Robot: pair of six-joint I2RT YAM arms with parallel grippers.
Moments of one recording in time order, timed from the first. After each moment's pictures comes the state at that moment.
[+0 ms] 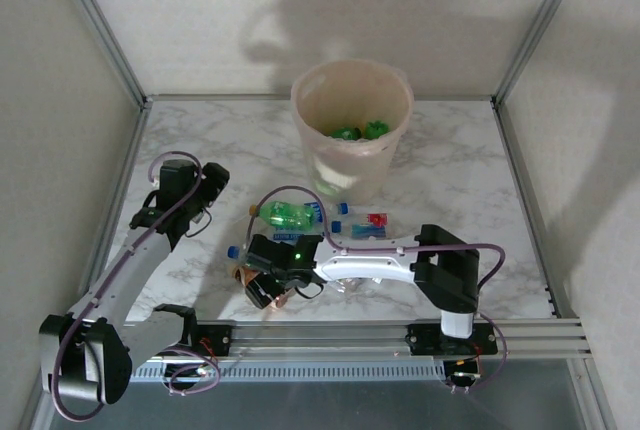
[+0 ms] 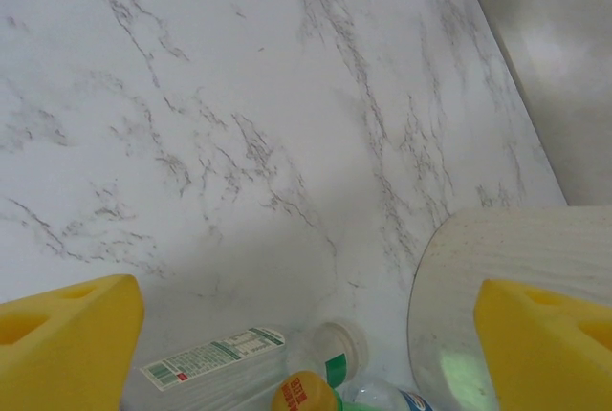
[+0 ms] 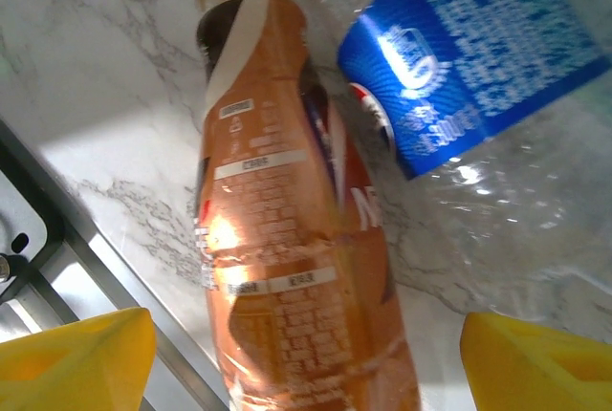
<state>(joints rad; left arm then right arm) -0.10 1.06 0.72 -0.38 -0.01 -1.03 1.36 1.86 1.34 -0.61 0.02 0.51</state>
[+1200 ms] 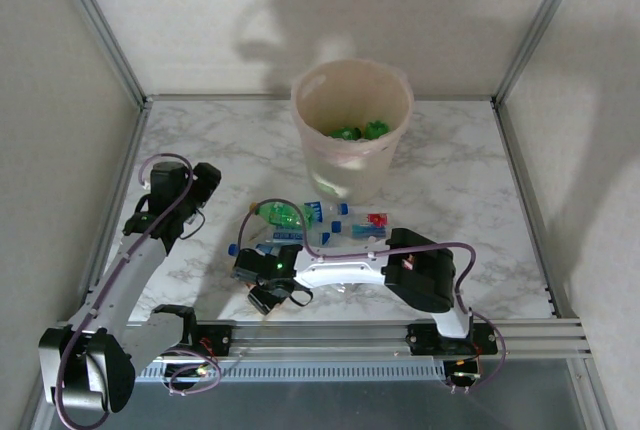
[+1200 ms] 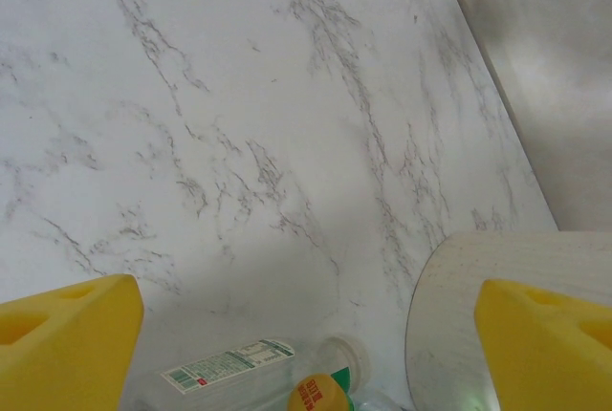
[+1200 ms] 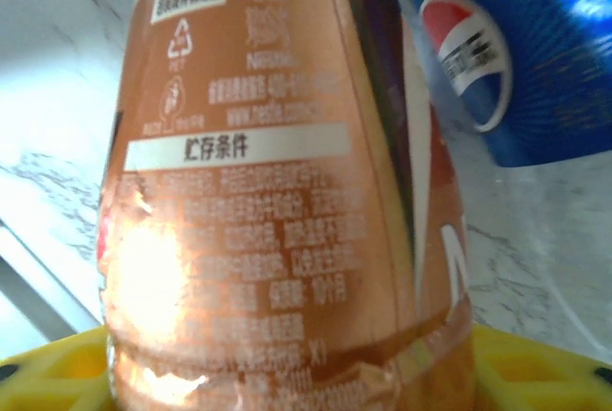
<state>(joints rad) -0.05 1.01 0.71 -0.39 -0.01 -1.02 1.39 1.98 1.41 -0.68 0.07 0.49</state>
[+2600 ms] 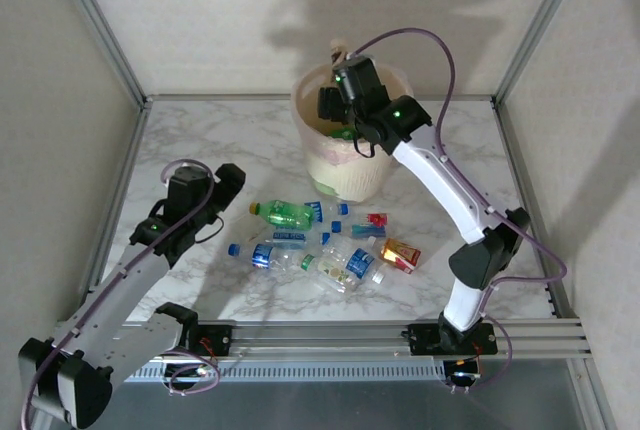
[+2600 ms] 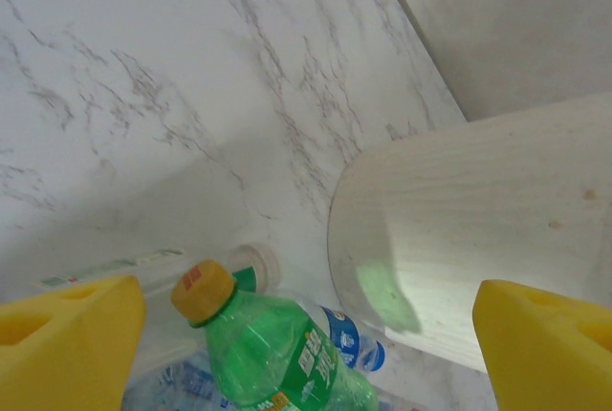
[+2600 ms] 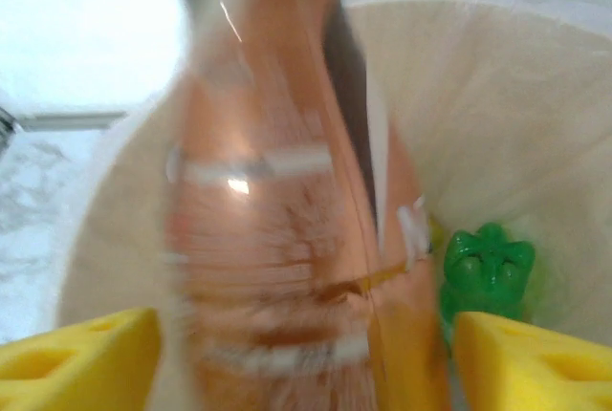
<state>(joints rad) -0.32 0.92 0.73 -0.40 -0.08 -1.12 0.70 1.78 2.01 -0.87 0.37 0.46</state>
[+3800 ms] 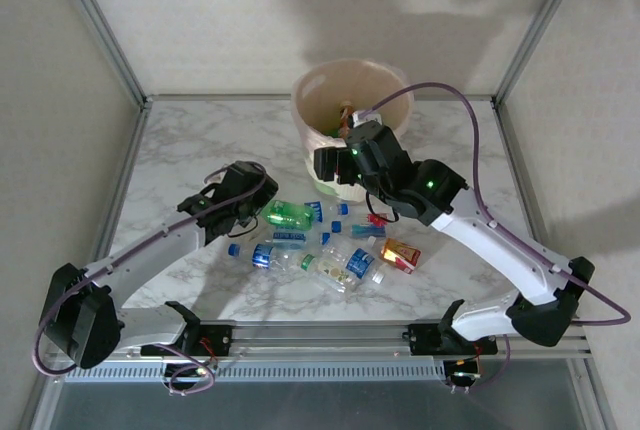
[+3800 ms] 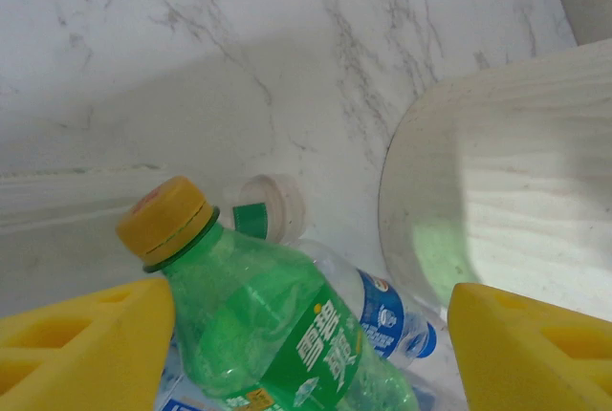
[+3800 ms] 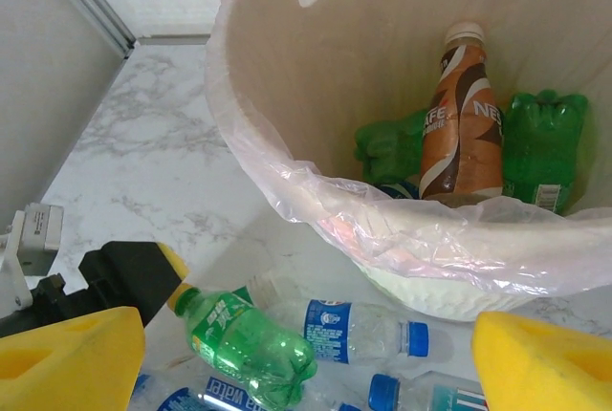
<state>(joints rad) -0.55 1.25 0.88 -0.48 -0.23 -1.31 0.93 1.34 1.53 -0.79 0.37 0.55</state>
